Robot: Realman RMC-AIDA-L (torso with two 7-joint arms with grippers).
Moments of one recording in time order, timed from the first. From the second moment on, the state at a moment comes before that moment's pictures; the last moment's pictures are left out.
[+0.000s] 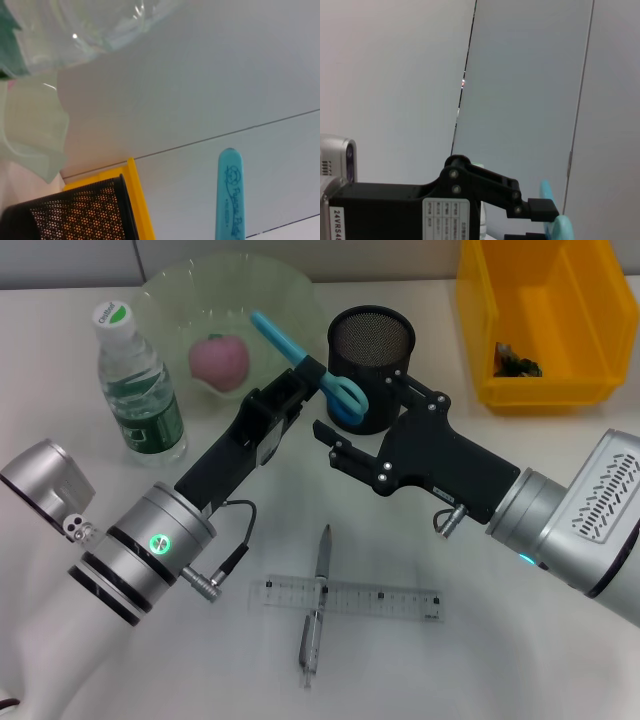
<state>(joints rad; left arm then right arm) -0.59 -2.08 0.19 -0.40 1.66 1.36 -1.36 0.67 2.09 -0.51 0.25 -1.54 -1.37 0.09</state>
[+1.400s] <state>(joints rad) -0.59 -2.08 0.16 -0.42 1.68 1.33 -1.35 0.68 2.09 -0.50 0.25 -1.54 -1.37 0.09</state>
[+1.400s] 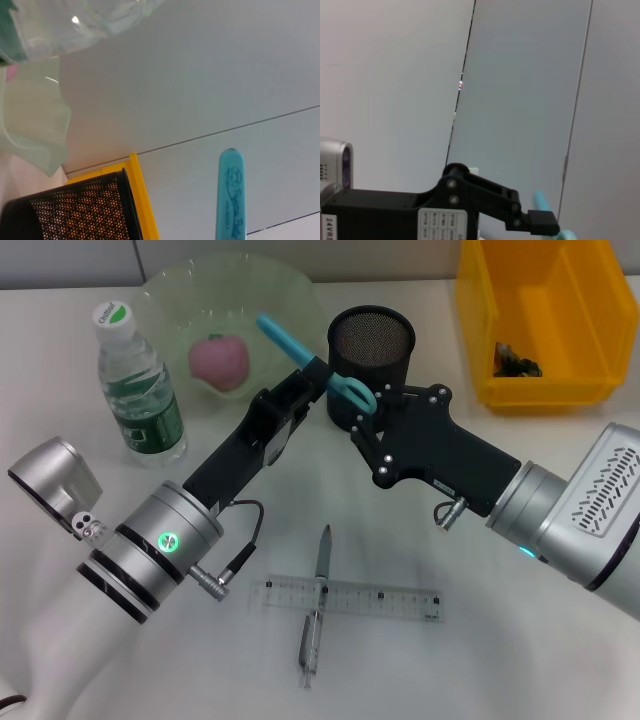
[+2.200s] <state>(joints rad) -0.60 -2.08 0.16 -0.41 1.69 1.33 -1.32 0.68 2.09 -0.50 0.24 -1.54 -1.37 0.09</state>
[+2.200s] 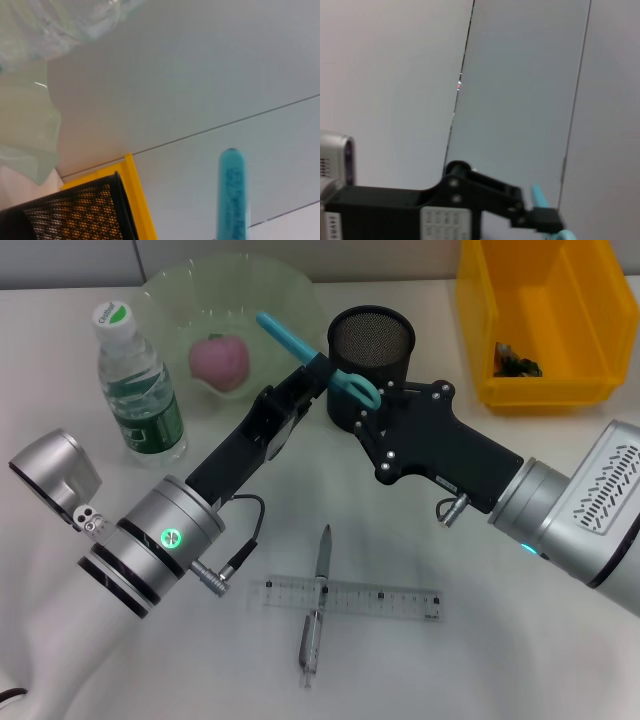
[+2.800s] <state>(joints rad) -0.60 -2.08 0.15 -0.41 1.69 1.33 -1.31 0.67 2.09 -0.50 0.23 -1.54 -1.37 0.09</state>
